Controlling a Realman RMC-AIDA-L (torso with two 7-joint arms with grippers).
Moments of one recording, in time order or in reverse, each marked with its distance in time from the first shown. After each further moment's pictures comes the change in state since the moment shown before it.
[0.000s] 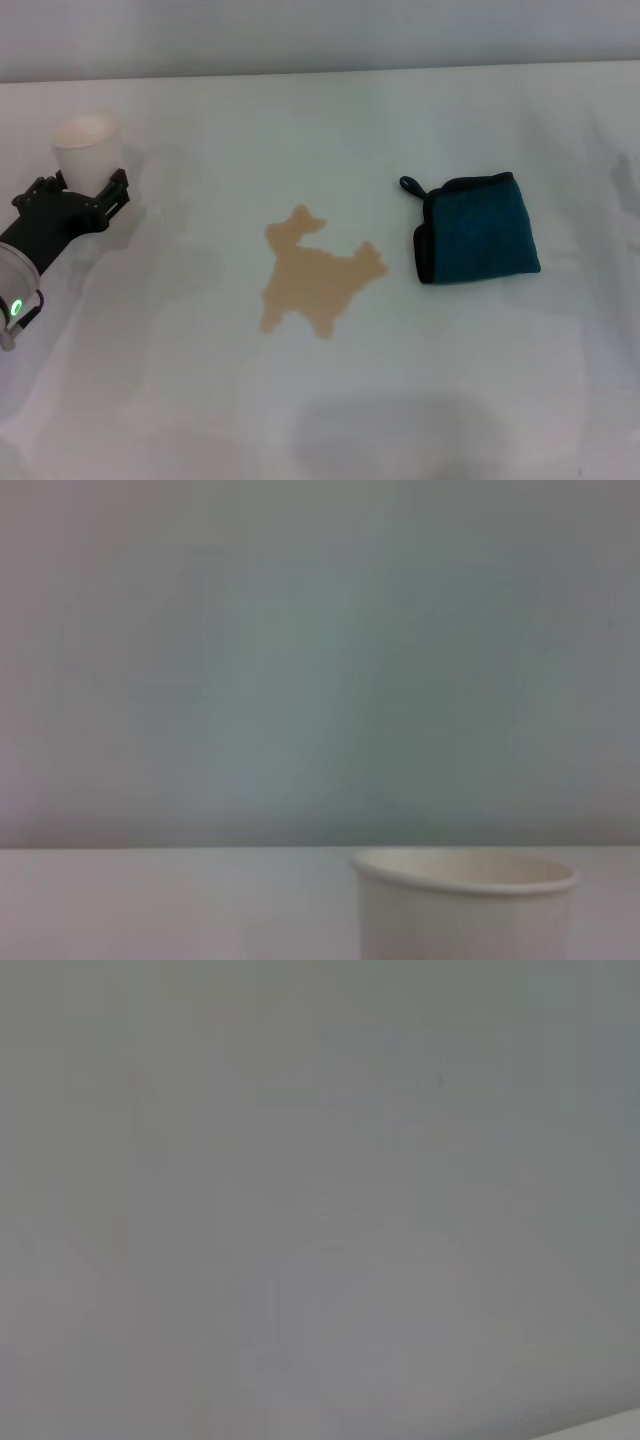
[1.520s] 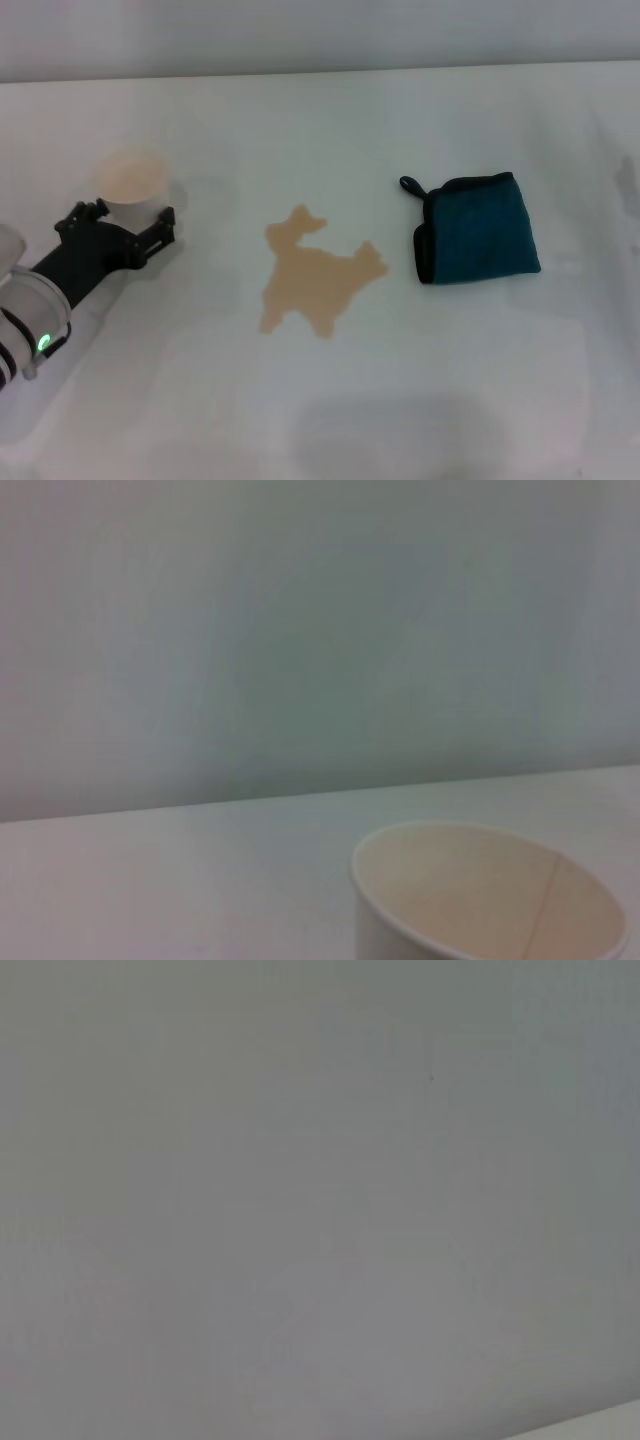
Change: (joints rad) left arm 0.000 -0.003 -0.005 -0.074 0.114 -0.069 0.064; right arm -0.009 0.000 0.000 0.000 0.000 -0.002 0.000
